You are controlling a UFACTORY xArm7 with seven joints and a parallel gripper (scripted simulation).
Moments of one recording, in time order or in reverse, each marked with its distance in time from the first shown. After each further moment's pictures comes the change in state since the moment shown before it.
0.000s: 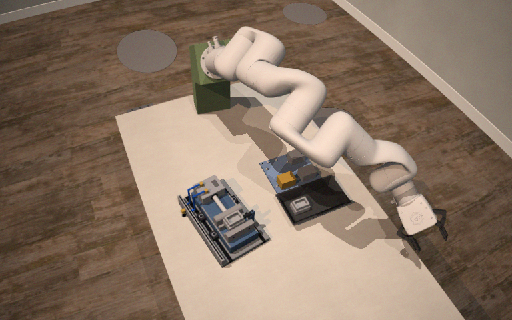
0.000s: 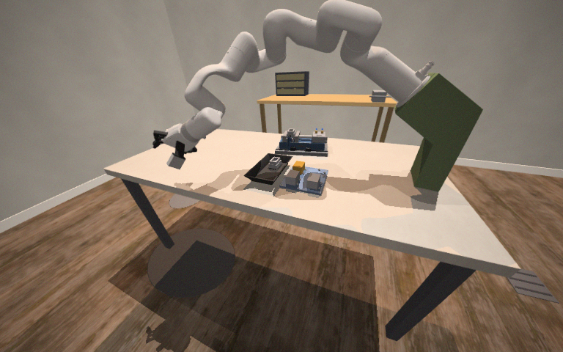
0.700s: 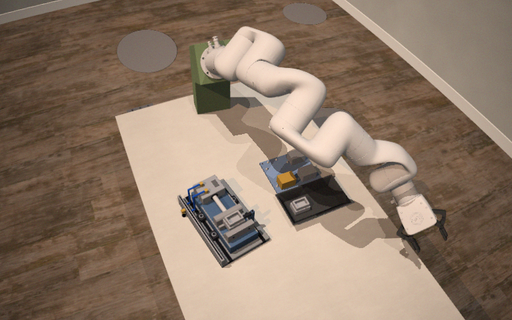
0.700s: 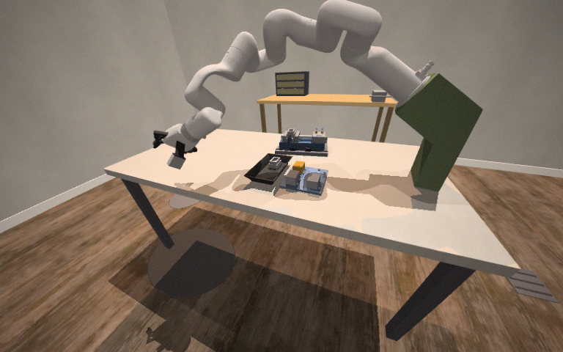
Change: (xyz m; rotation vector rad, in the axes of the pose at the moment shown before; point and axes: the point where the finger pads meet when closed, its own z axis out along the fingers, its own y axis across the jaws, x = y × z) arm 0.000 -0.001 0.000 0.002 0.001 -0.001
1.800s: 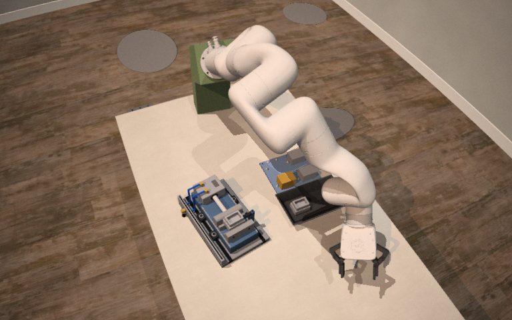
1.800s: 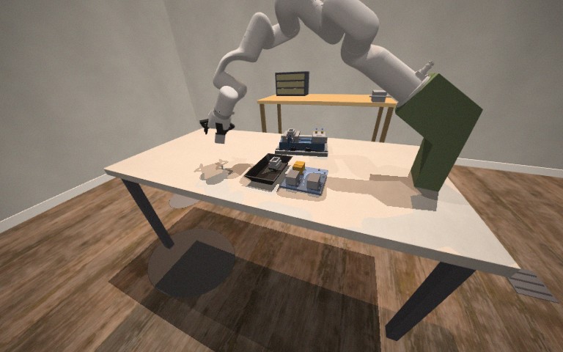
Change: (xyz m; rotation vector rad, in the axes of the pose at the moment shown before) arm -0.177 -0.195 -0.046 0.495 -0.010 -0.140
